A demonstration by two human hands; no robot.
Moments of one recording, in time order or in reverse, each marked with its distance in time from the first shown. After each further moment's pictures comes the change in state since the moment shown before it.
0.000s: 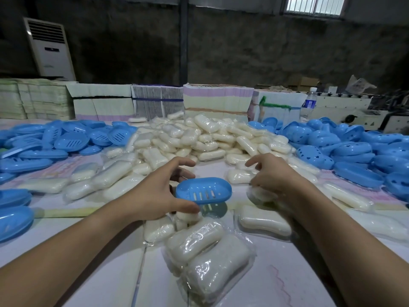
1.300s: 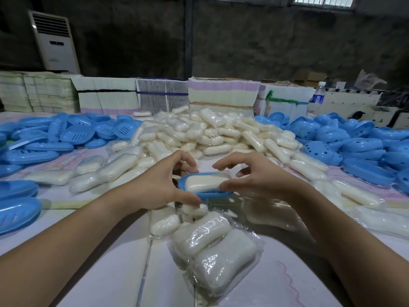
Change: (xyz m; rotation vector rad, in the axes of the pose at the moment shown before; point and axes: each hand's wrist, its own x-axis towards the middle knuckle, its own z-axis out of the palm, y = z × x) left_hand 0.002 0.001 -0.009 0.002 -0.031 -0.071; right_hand -0.044 -0.046 0.013 0.267 -0.208 -0.546
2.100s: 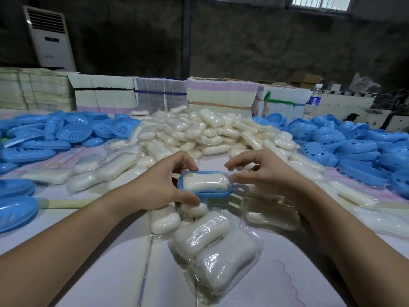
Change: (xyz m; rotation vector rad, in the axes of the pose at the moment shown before) left_hand -0.001 -0.001 0.001 0.000 0.012 0.055; right_hand -0.005 0.010 -0.013 0.050 0.077 0.067
